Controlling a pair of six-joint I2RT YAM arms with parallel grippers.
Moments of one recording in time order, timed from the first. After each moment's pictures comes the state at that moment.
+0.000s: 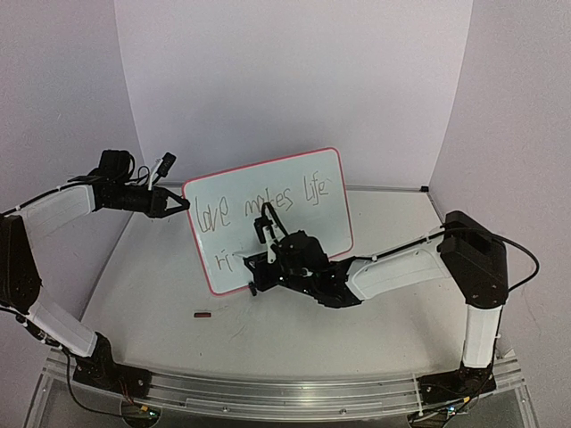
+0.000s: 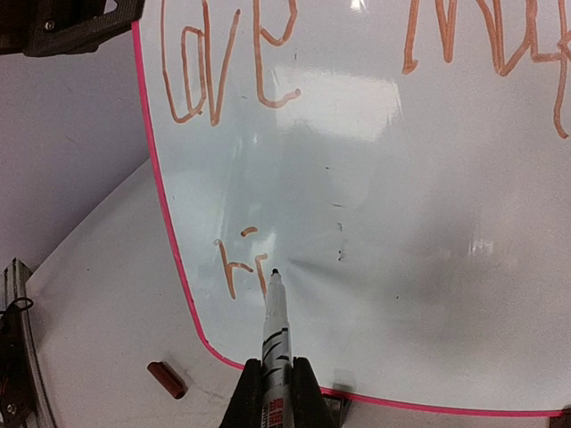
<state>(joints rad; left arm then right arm) -0.12 1.44 1.12 -0.42 0.88 0.16 1.09 1.99 1.17 0.46 0.18 0.39</state>
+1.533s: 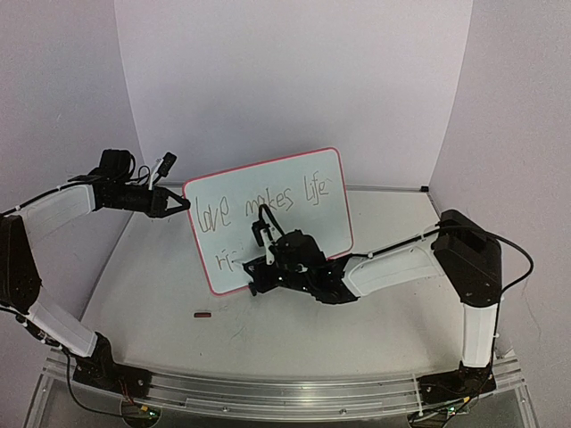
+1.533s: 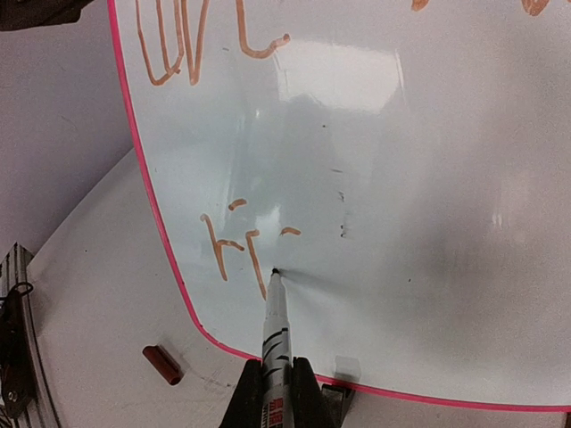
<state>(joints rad) -0.13 1.44 1.12 -0.43 0.88 0.16 1.08 2.02 1.21 0.39 0.11 0.42</state>
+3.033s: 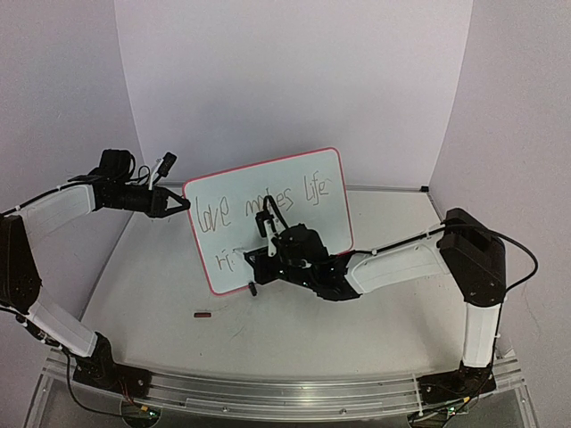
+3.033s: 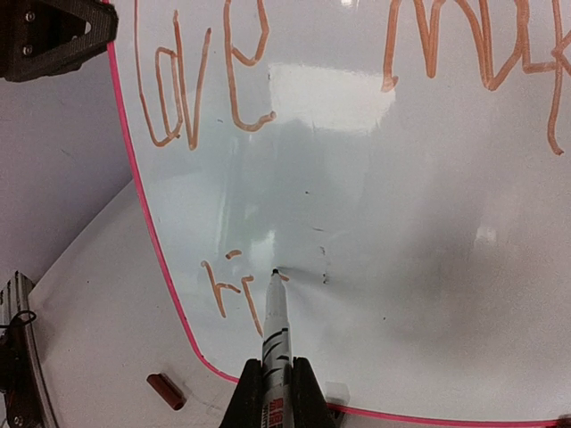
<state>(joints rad) -0.13 1.44 1.13 -0.43 0.88 0.16 1.07 2.00 1.21 0.42 0.16 0.42</state>
